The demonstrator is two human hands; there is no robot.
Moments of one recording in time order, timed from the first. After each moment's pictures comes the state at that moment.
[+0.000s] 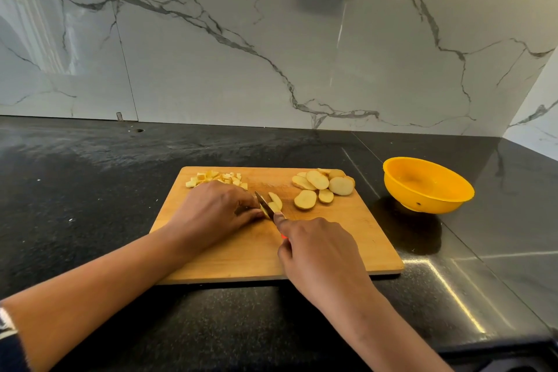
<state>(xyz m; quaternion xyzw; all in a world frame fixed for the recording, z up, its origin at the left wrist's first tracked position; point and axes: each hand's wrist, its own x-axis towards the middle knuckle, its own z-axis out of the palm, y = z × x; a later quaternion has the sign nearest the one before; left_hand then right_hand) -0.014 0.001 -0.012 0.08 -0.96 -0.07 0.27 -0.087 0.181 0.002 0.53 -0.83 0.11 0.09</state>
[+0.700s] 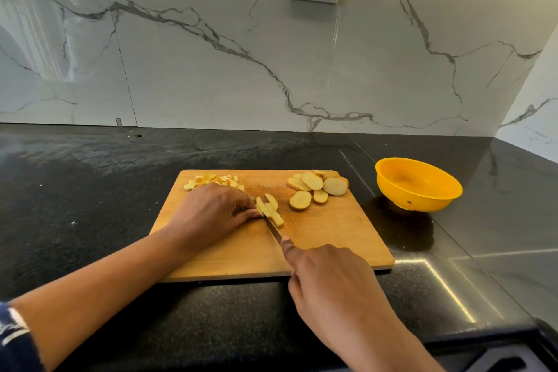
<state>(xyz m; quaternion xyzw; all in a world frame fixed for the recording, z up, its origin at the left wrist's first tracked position) -0.015 0.002 -0.009 0.10 -0.97 -0.08 0.23 -0.066 0.221 0.012 0.54 -0.84 0.07 0.03</state>
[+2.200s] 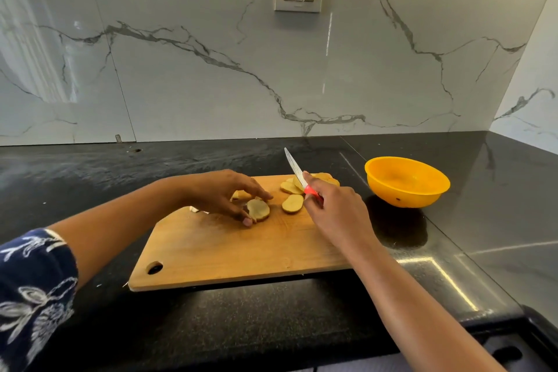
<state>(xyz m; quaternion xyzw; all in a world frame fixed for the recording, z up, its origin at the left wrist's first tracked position) -0.059 -0.028 0.037 0.00 -0.98 -0.15 -0.10 -0.164 0.181 -0.003 0.42 -0.84 0.31 0.14</state>
